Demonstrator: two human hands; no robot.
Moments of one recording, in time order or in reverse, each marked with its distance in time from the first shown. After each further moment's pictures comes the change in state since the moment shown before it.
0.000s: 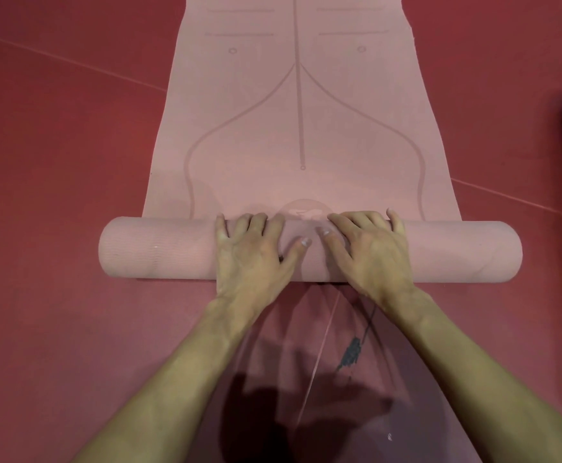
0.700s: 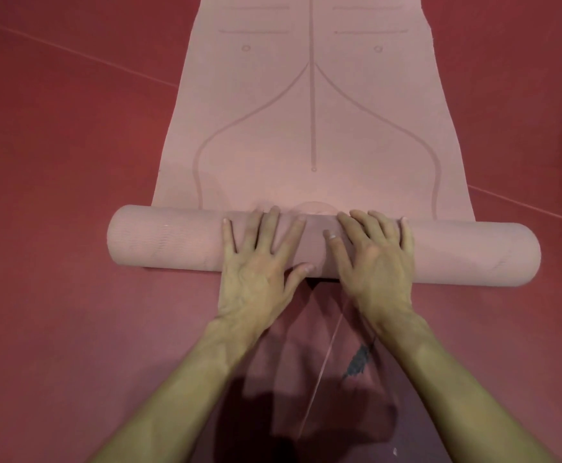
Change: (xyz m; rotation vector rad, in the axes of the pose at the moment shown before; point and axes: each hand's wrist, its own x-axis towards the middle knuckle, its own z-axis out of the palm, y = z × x) left_hand -0.018 -0.008 0.011 0.040 0.071 0.126; right_hand -0.006 -0.016 0.013 0.013 0.157 0.065
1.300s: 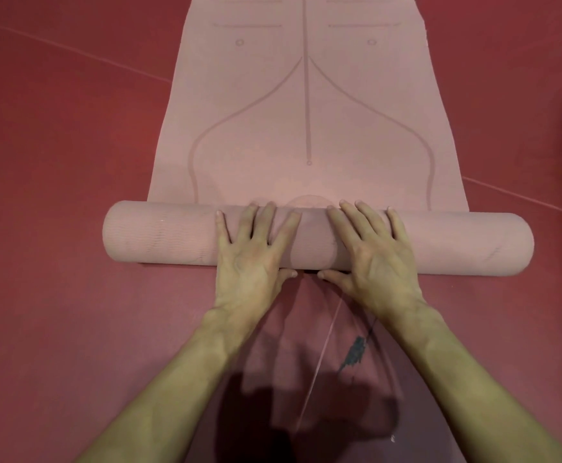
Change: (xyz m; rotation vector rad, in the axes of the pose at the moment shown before) left_hand 0.003 -0.002 -0.008 0.054 -0.066 -0.018; right_hand -0.003 0.018 -0.013 -0.175 -0.136 -0.280
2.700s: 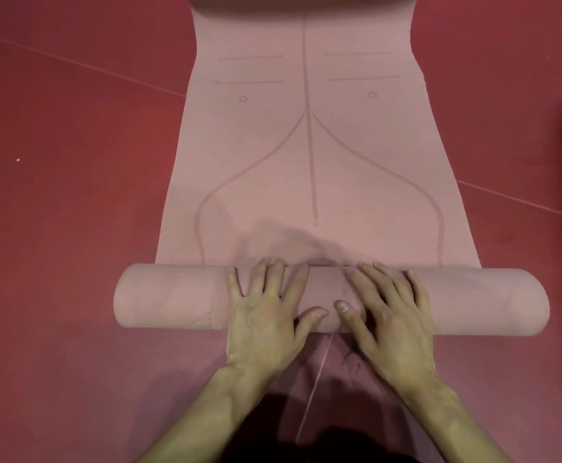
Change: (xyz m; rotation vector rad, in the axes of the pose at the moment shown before) left_hand -0.087 0.025 -0.018 -0.061 -0.126 -0.022; right_hand -0.103 -0.029 -0.005 0.215 0.143 0.120
